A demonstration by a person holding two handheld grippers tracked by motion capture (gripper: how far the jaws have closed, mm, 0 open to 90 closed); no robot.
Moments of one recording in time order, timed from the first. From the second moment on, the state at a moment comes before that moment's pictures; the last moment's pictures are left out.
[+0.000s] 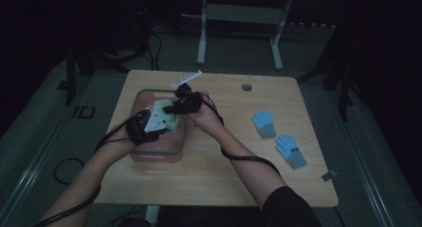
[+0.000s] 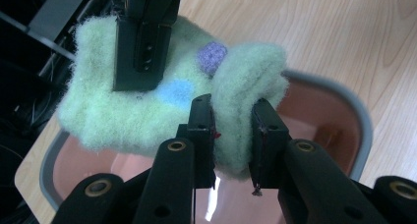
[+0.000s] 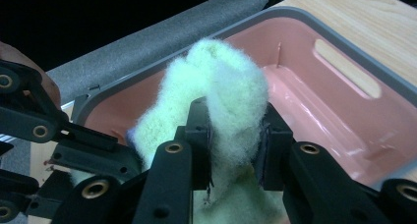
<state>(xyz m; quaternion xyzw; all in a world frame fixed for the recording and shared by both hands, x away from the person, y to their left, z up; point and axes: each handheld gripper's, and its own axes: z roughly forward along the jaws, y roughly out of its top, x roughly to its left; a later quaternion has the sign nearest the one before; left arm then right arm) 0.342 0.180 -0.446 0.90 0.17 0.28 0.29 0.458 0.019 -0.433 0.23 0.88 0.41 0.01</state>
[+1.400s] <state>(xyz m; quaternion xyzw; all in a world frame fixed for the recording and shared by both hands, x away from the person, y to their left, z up) 0.390 0.173 -0.503 0.95 0.19 0.14 0.20 0.476 0.025 -0.485 0.27 0.91 0.33 -0.02</state>
